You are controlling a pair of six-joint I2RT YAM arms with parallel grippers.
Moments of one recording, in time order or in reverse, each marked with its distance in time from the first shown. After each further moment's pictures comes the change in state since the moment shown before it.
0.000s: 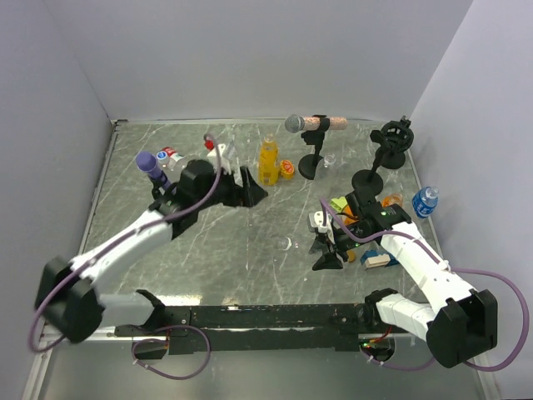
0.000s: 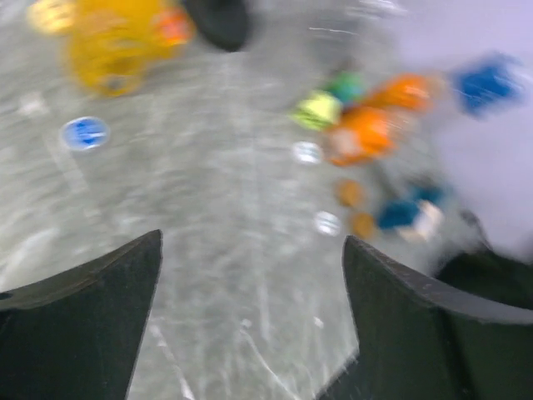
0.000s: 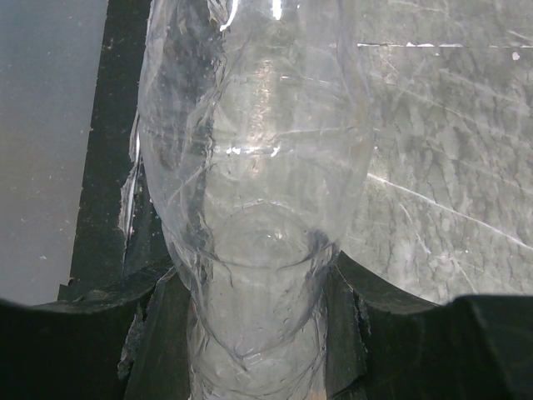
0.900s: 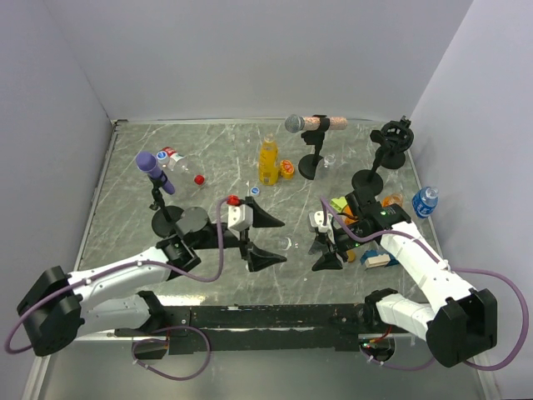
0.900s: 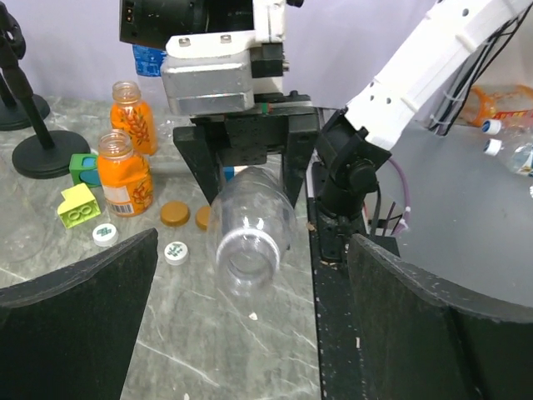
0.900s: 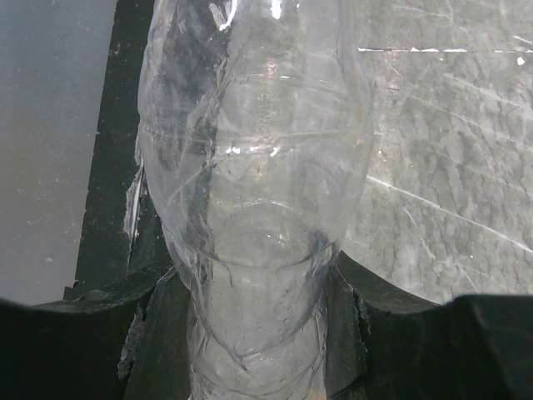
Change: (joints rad) left arm -0.300 -0.237 -0.421 0.729 0.464 0.403; right arm 0.000 0.004 0.000 -0.004 -0.016 -0.001
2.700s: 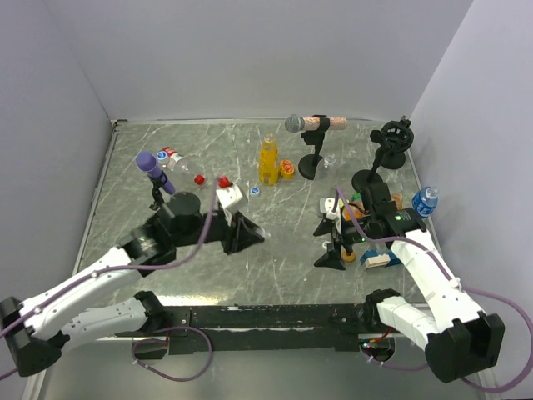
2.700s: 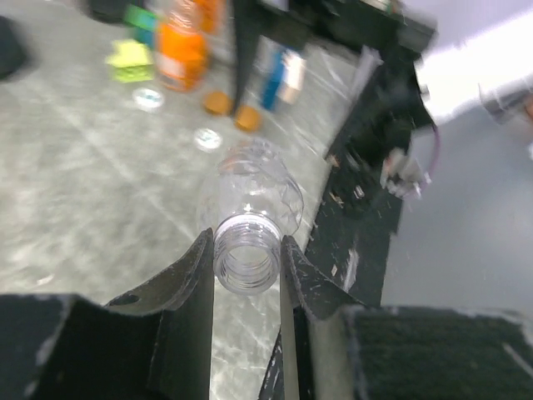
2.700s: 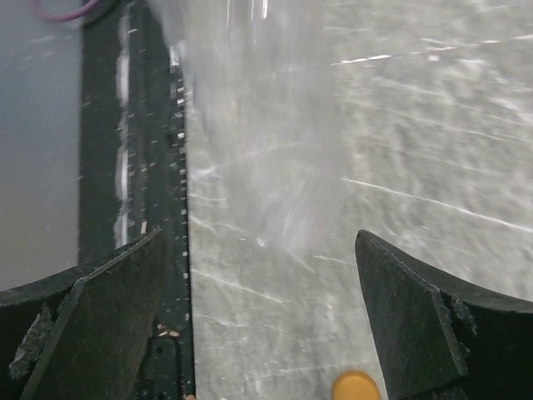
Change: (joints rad) left arm 0.001 -0.164 0.260 -0.805 -0.237 -0.016; right arm -0.068 -0.084 0.038 0.056 0.003 0.197
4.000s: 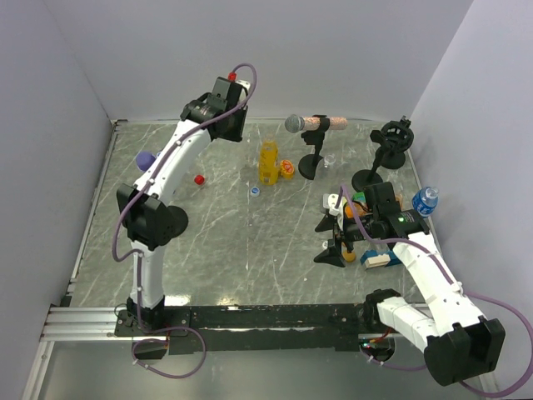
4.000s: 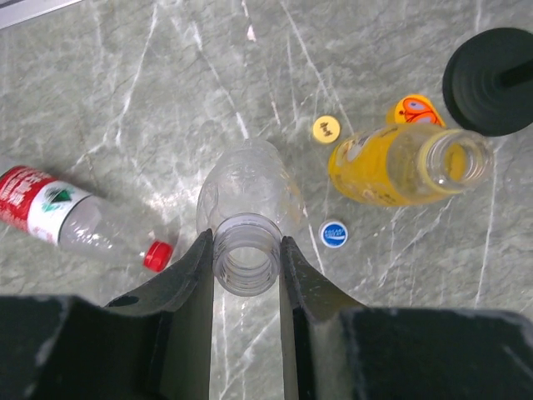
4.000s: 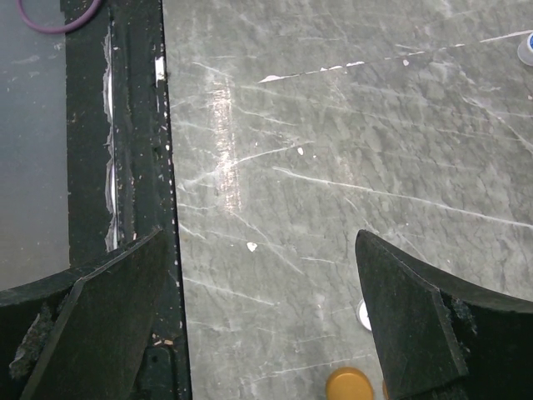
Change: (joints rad) left arm 0.410 1.143 1.411 -0.782 -0.580 0.058; right arm -0.038 -0.040 0.000 0.057 0.005 0.074
